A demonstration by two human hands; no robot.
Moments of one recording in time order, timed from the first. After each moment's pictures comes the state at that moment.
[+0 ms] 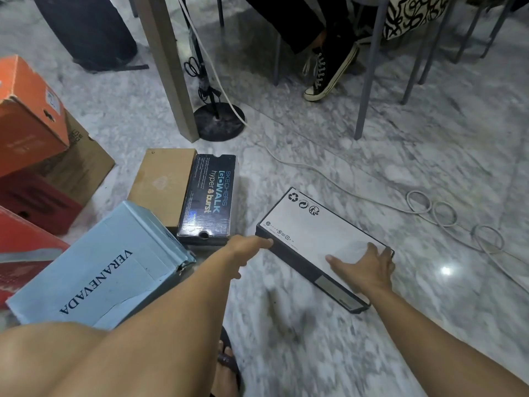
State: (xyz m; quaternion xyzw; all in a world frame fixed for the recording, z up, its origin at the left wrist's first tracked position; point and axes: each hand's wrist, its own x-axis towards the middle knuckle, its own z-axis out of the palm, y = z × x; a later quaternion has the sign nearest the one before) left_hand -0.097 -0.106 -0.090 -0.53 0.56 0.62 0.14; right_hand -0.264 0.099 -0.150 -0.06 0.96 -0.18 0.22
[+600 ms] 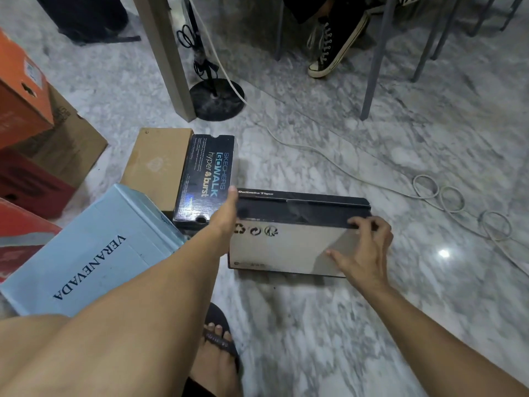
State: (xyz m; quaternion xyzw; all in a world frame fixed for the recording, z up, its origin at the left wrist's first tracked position) left_hand -0.104 -0.128 -0.096 -0.59 0.47 0.66 0.01; right_hand -0.248 0.098 -0.150 -0.26 0.91 -0.31 0.07
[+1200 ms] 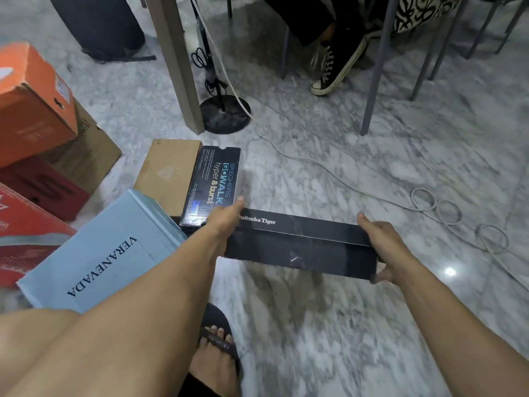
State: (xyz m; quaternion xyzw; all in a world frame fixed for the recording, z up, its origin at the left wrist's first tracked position) left_hand -0.092 -0.126 -0.071 -0.58 0.48 0.66 -0.06; right_hand -0.284 0.096 -0.085 0.05 0.82 -0.41 0.39
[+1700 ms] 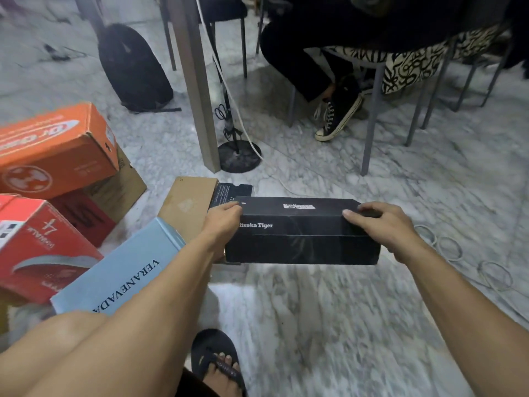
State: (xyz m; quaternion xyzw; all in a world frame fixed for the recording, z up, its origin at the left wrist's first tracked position) left_hand -0.069 -0.130 0.008 -0.53 0.60 0.56 -0.20; right_hand -0.286 0.064 0.017 -0.18 0.88 -0.38 0.21
